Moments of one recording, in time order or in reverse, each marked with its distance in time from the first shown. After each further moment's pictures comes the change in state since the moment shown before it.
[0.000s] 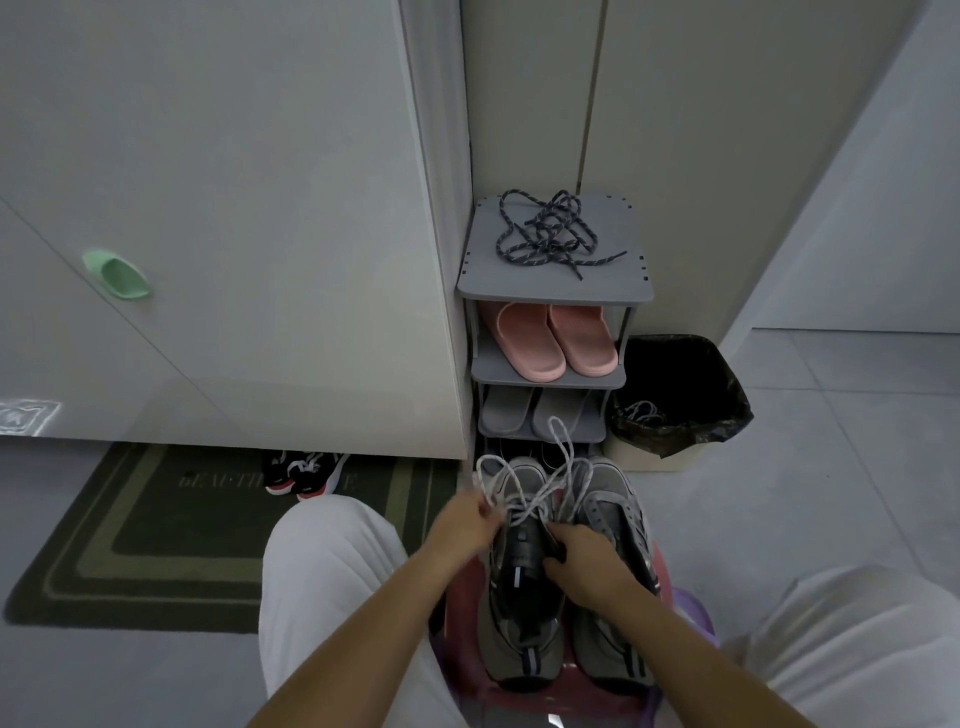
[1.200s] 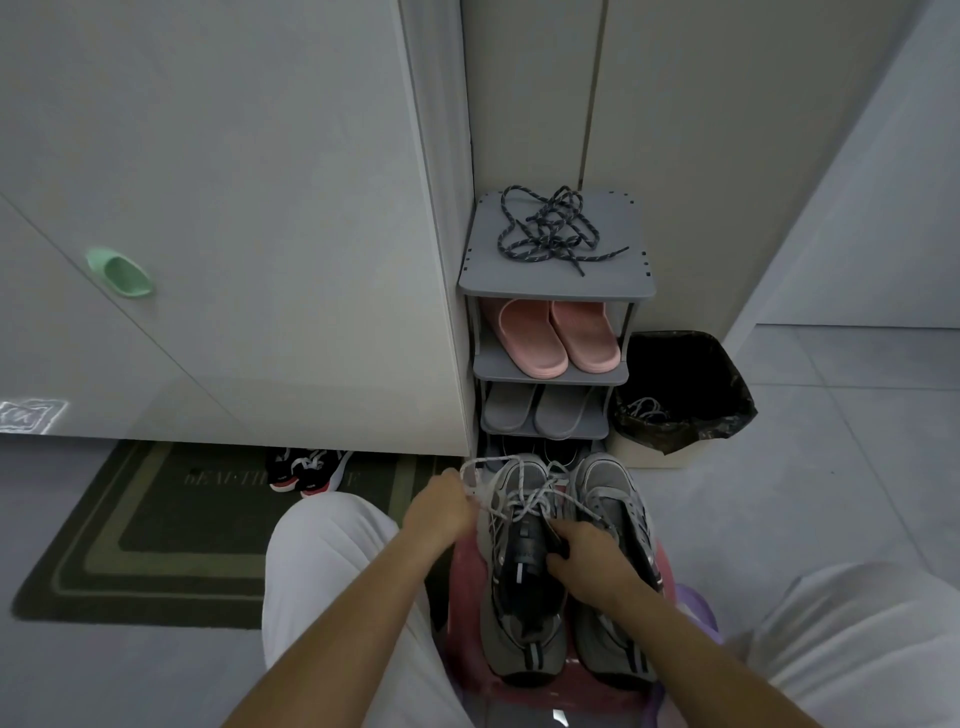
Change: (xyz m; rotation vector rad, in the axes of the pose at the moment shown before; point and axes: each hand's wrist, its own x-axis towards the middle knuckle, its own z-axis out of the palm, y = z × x) left_hand 0.004 -0.002 -0.028 0.254 0.027 -0.033; right_hand 0.002 0.004 0.003 0.038 0.000 0.015
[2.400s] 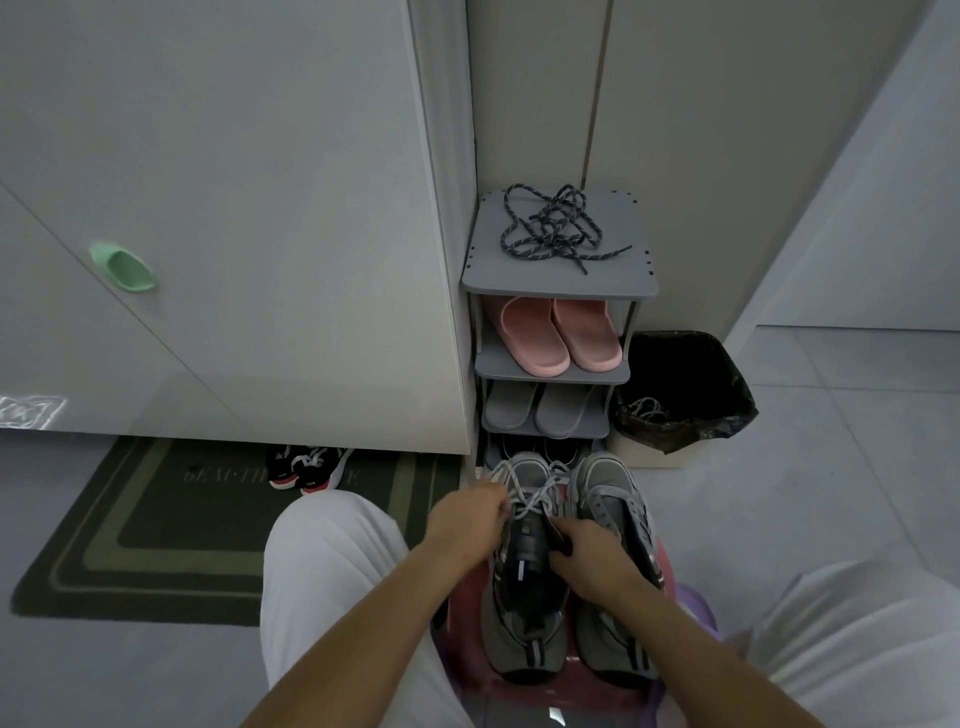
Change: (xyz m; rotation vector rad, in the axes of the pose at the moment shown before) left_hand -0.011 0.005 0.022 0.235 0.117 0.384; right_hand -0.001 0.001 0.000 -0.004 0.011 0.002
